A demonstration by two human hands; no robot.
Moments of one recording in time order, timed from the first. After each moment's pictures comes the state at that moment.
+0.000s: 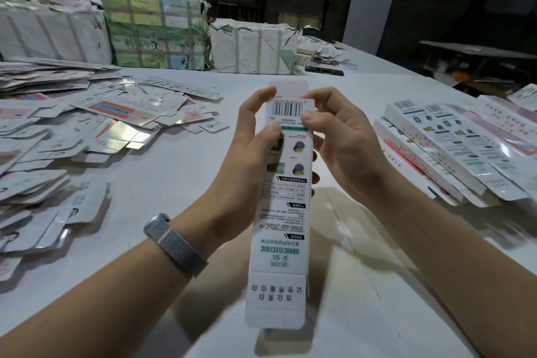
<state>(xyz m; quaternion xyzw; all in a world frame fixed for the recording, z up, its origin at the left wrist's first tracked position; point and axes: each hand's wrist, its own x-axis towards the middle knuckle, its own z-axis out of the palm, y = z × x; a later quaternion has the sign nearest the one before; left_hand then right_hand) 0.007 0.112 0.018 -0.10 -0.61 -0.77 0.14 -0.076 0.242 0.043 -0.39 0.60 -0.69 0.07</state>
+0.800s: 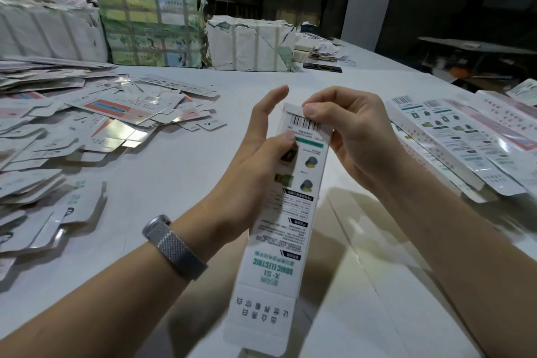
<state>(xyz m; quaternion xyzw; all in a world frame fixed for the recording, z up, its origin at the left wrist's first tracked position) 0.011 0.114 0.017 -0.13 -0.68 -0.71 0.12 -0.083 0.253 0.056 -0.37 0.61 -0.70 0.06</state>
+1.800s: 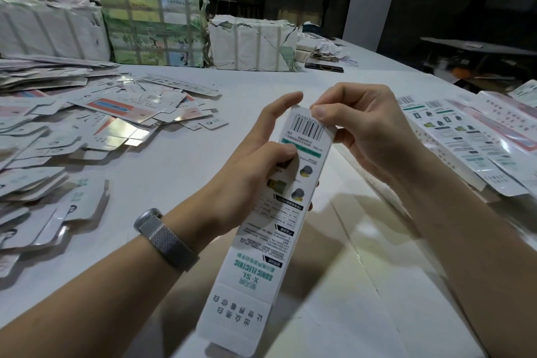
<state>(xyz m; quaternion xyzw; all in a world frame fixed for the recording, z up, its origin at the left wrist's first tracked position) 0.016 0.107 0.024 -0.16 -0.69 -0.71 0.06 -0.086 0.265 0.065 -0.40 0.65 -0.64 0.06</state>
